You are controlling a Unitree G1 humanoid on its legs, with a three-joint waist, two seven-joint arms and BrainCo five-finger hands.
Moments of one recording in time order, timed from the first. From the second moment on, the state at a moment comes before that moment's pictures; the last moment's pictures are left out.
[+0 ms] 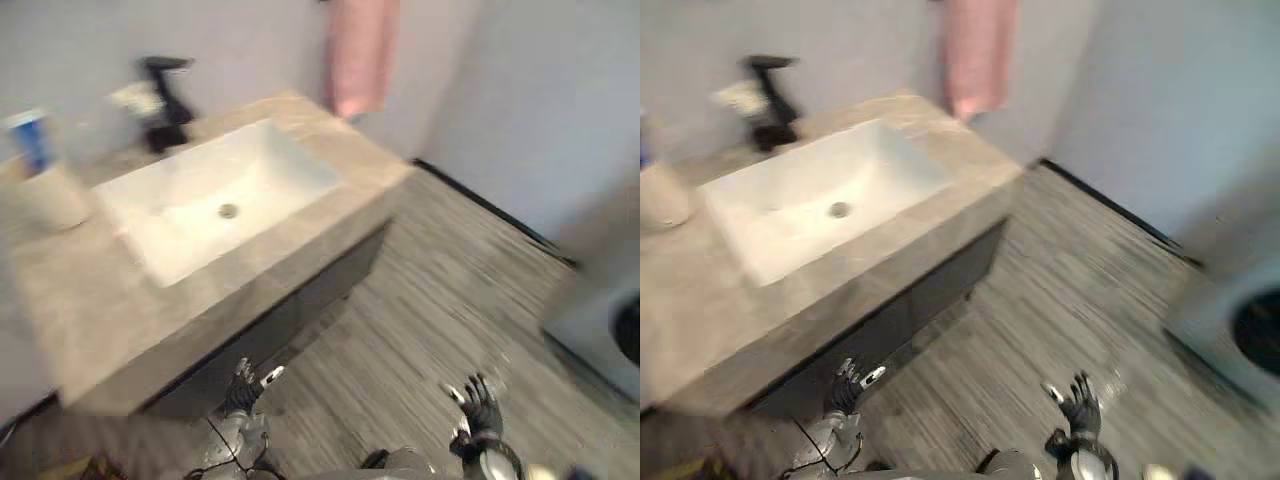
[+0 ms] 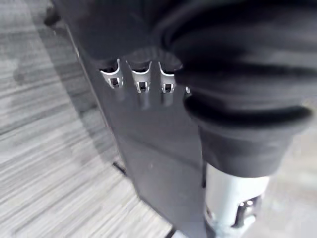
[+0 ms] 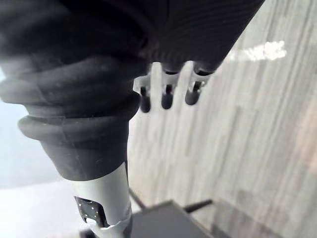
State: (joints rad) left arm 0.22 -0.07 0.10 0.51 -0.33 -0.18 0.00; right arm 0.14 -0.01 -0.17 0.51 0.28 -0.19 -0.08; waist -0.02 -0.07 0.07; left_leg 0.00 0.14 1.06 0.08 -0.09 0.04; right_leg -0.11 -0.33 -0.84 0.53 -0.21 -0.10
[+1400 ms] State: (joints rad) left arm 0.27 -0.01 0.08 0.46 -0.46 -0.26 0.13; right arm 0.22 0.01 -0.19 0.59 0.56 -0.19 -0.07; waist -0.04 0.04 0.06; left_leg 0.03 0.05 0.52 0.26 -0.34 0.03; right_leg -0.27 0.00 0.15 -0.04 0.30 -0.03
